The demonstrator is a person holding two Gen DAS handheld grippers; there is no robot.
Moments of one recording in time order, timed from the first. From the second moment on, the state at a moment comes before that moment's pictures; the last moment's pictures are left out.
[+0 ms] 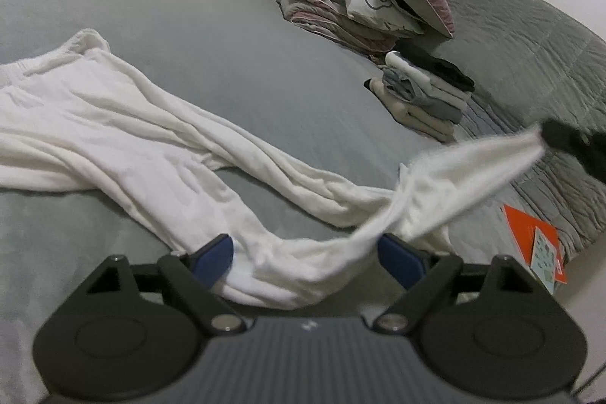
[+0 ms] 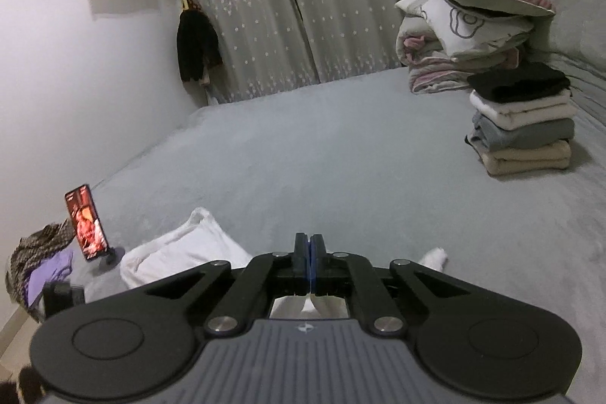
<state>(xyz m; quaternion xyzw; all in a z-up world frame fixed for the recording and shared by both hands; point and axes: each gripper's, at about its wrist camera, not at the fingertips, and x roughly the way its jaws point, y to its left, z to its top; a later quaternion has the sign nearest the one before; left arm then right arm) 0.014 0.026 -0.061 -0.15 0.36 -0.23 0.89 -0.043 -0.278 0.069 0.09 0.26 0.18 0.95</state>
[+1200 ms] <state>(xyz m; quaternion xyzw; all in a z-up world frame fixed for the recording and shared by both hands) 0.182 0.183 -0.048 -0.09 0.37 -0.01 0.93 0.055 -0.203 -0.026 -0.02 0.42 0.22 0.88</state>
